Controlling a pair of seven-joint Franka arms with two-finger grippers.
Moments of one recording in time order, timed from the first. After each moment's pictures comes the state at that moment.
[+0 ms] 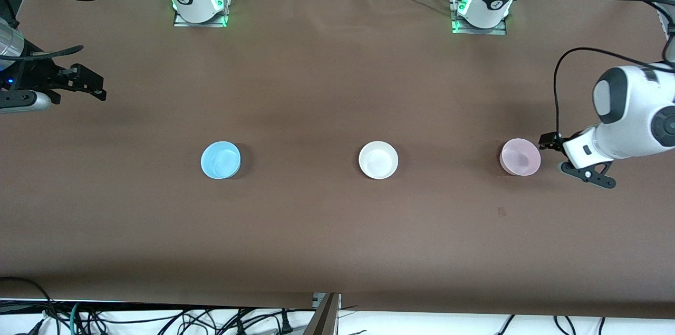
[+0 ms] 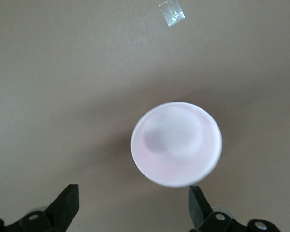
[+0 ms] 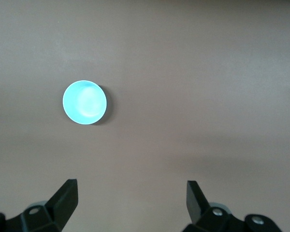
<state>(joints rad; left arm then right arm) 0.16 0.38 -0.03 -1.89 0.10 2.16 0.48 0.11 0.04 -0.09 -1.63 0.00 1.66 -0.09</state>
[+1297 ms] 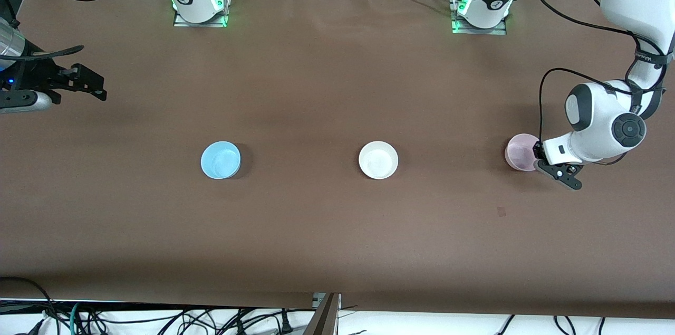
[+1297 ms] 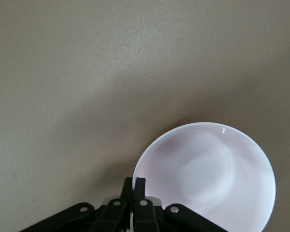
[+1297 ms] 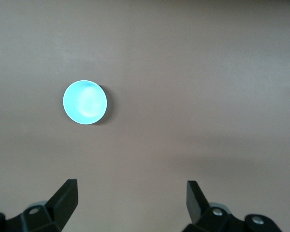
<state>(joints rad) 0.20 0.50 -0.04 -1.98 0.10 2.41 0.69 0.11 0.04 -0.09 -1.63 0.00 1.66 -0.09</state>
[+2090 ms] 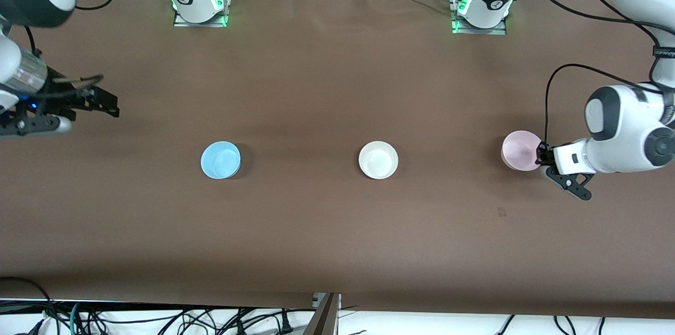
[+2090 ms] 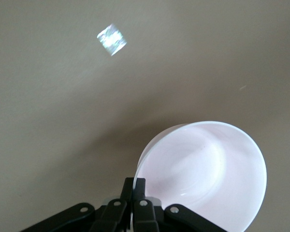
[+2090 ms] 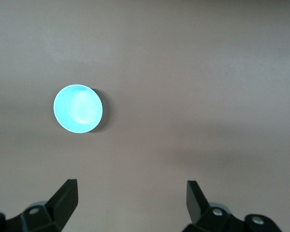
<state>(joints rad) 0.19 0.49 -0.12 -1.67 -0.05 1.93 0.61 0.11 0.15 -0.09 -1.63 0.00 1.74 -0.09</state>
